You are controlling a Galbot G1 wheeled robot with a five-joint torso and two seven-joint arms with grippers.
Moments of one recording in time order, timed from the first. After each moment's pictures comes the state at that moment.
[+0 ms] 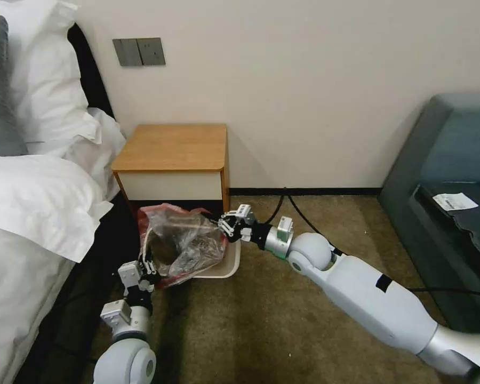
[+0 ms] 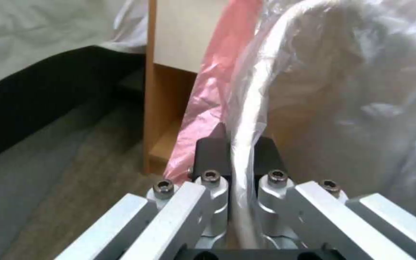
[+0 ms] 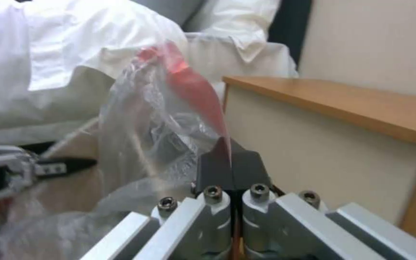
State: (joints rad) left arm 1.60 -1.43 -0.55 -2.02 -0.34 0.00 -0.23; right arm -0.61 1.03 -0.32 1.56 0.58 0.16 -0.40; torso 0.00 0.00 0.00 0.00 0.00
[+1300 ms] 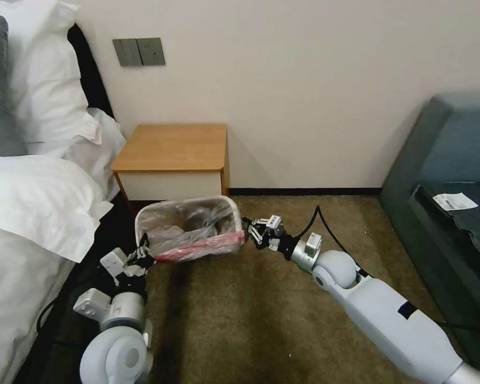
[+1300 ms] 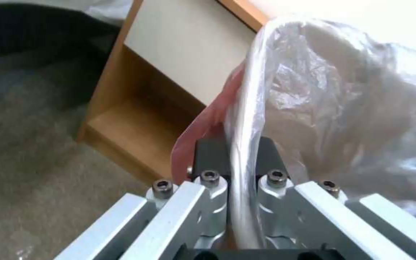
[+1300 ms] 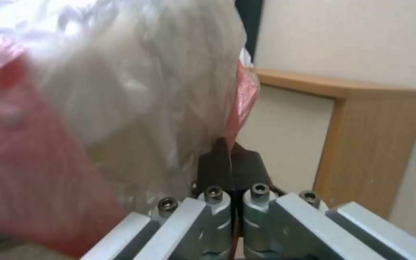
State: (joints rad) left arm 1.58 -1.46 -0.56 -2.21 -0.76 0.15 -0.32; right arm -0.78 1.04 -0.13 1.52 0.48 0.25 -0.43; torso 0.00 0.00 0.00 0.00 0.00
